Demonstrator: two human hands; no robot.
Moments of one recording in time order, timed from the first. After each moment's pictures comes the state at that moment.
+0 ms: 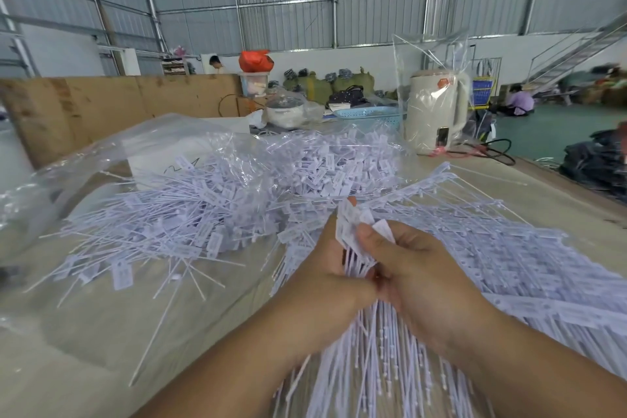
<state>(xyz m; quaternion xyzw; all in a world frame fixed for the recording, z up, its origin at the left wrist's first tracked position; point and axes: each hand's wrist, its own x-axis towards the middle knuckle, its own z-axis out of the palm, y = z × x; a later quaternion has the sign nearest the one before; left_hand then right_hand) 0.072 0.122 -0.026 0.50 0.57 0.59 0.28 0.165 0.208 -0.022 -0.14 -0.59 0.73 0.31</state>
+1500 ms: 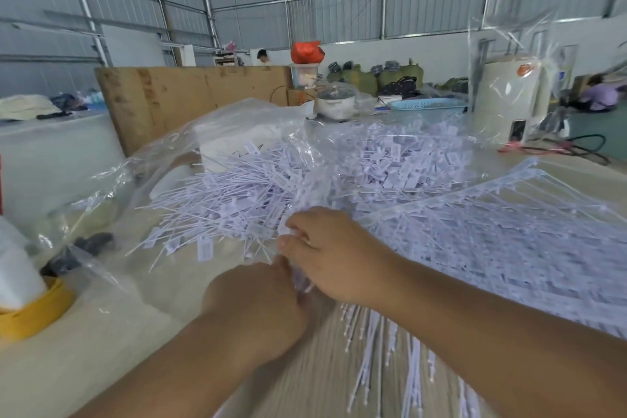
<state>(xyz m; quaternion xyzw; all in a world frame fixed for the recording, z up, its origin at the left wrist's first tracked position) -0.017 0.021 -0.051 0.37 0.92 0.00 -0.11 0.045 0.143 -0.015 0.01 -0.95 0.25 0.19</state>
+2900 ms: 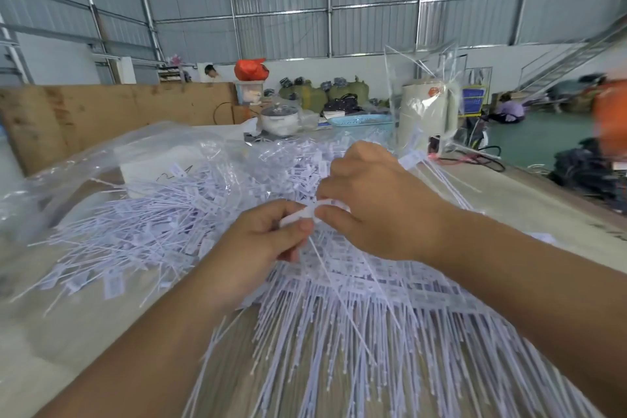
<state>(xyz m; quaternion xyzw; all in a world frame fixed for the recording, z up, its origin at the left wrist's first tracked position) 0.014 0.108 0.001 0.46 0.60 0.62 0.21 0.142 0.241 0.051 -0.03 -0.96 -0.13 0.26</state>
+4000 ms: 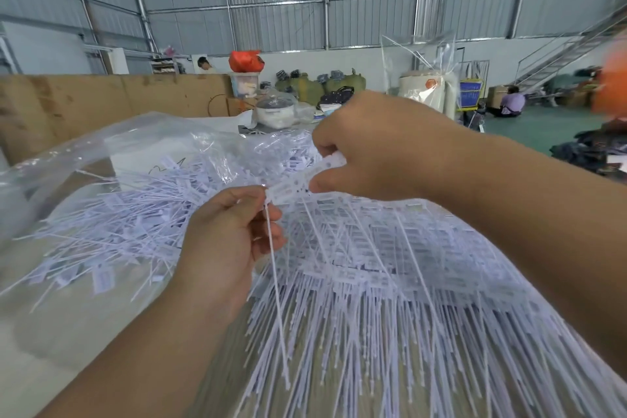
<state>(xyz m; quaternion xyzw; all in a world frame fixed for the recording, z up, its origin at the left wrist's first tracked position) 0.029 0.105 0.005 0.23 0.52 0.81 0.16 0.149 0.228 0.107 -0.05 -0.96 -0.16 0.22</state>
